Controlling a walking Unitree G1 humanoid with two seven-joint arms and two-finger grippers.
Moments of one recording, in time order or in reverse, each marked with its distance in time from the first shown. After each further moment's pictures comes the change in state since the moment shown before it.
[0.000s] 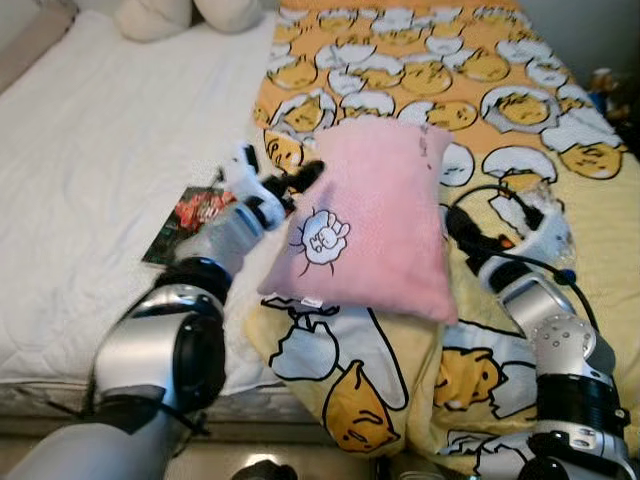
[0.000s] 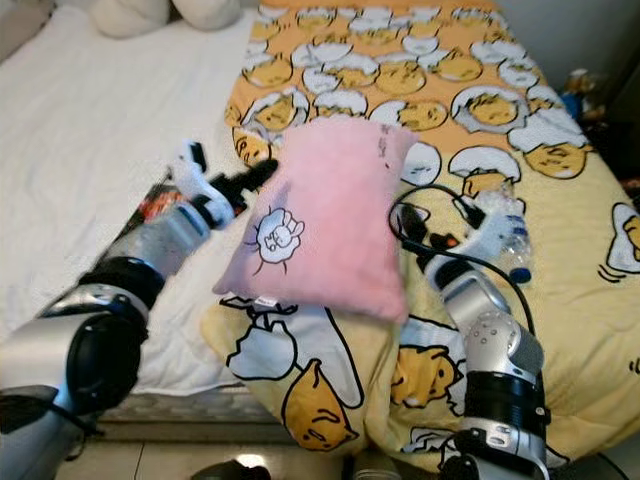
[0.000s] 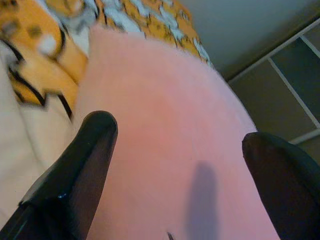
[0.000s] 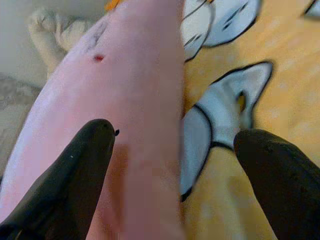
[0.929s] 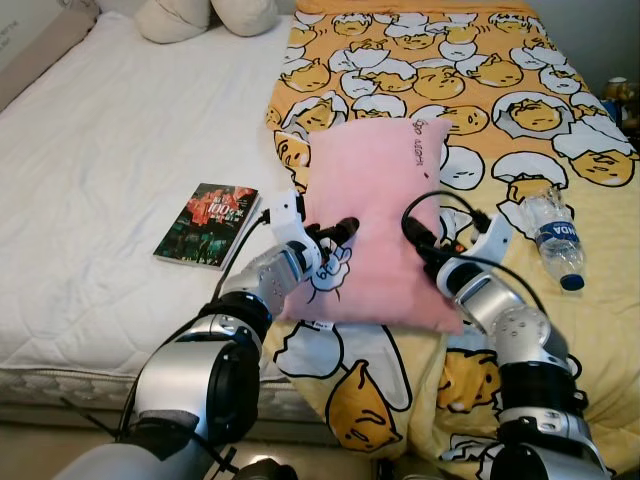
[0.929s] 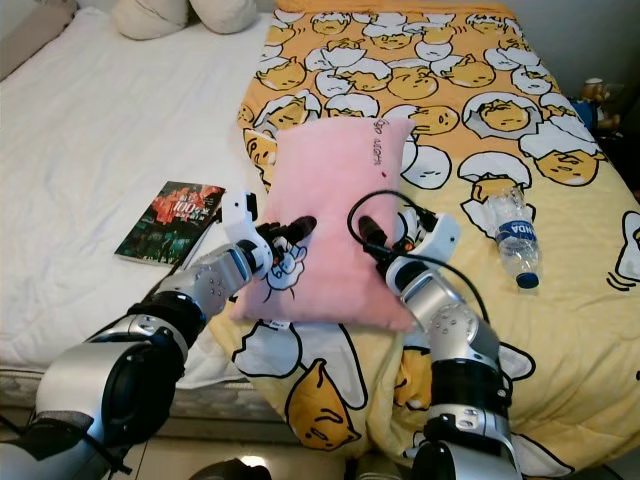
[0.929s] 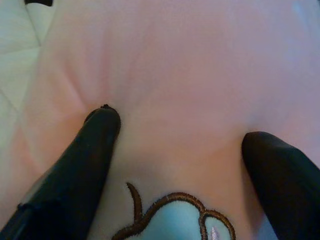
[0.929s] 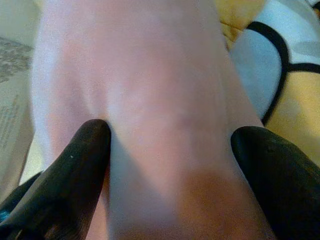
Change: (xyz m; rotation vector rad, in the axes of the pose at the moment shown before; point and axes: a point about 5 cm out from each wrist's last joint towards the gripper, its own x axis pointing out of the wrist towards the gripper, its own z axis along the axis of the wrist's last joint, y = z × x) left arm 0.004 -0.002 -0.072 0.106 0.188 0.139; right arm 0.021 0.011 -0.038 0.038 0.131 -0.042
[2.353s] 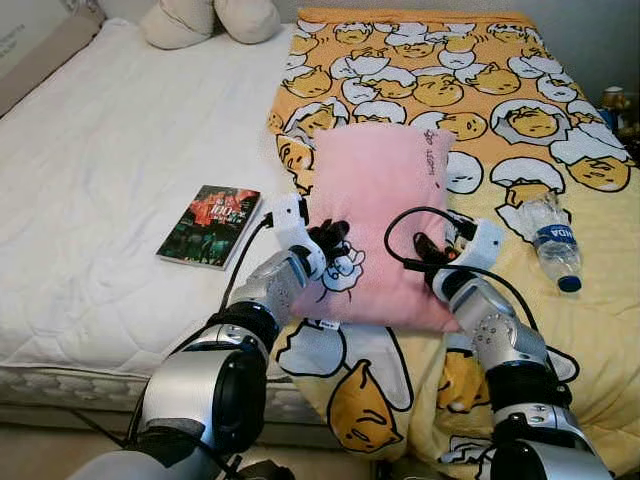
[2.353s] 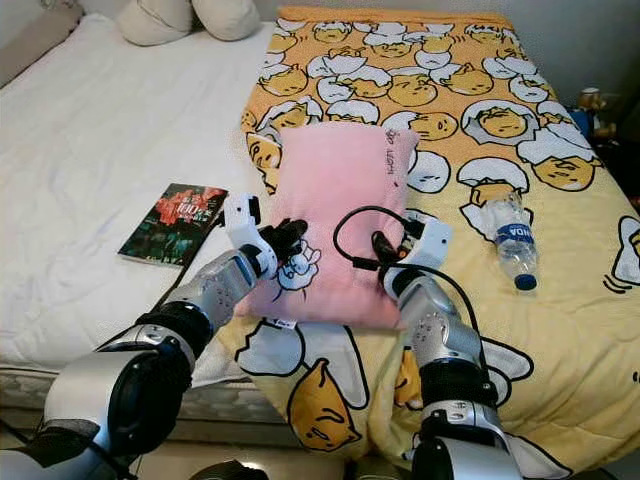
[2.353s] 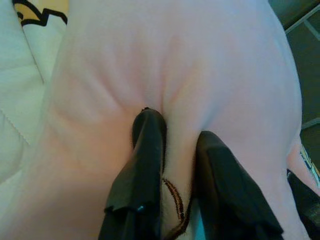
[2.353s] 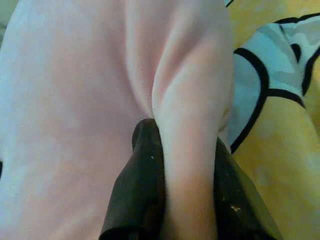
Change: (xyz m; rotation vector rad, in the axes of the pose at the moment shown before) left arm 0.000 -0.001 -0.004 0.017 -0.084 -0.026; right arm 0.007 -0.012 -0.009 -0.219 -0.062 -0.040
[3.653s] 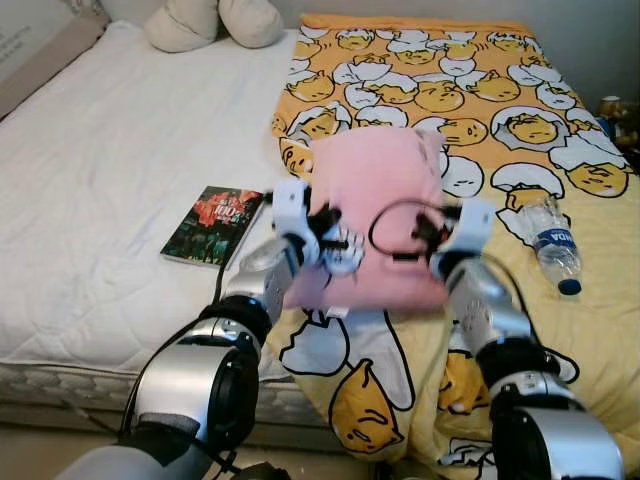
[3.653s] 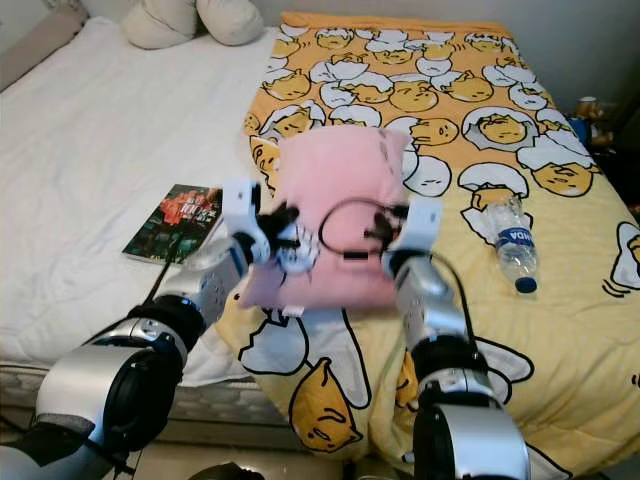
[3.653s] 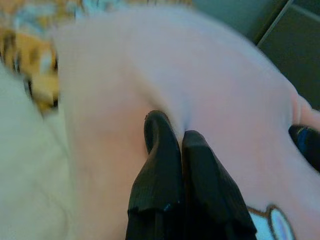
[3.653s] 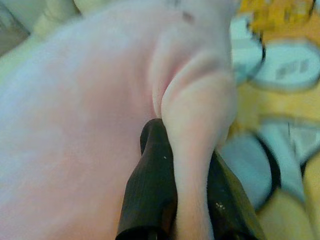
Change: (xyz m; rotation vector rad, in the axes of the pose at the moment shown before) left arm 0.000 -0.006 0.032 0.330 -0.113 -0.054; right arm 0.017 0.018 0.032 -0.321 -0.187 0.009
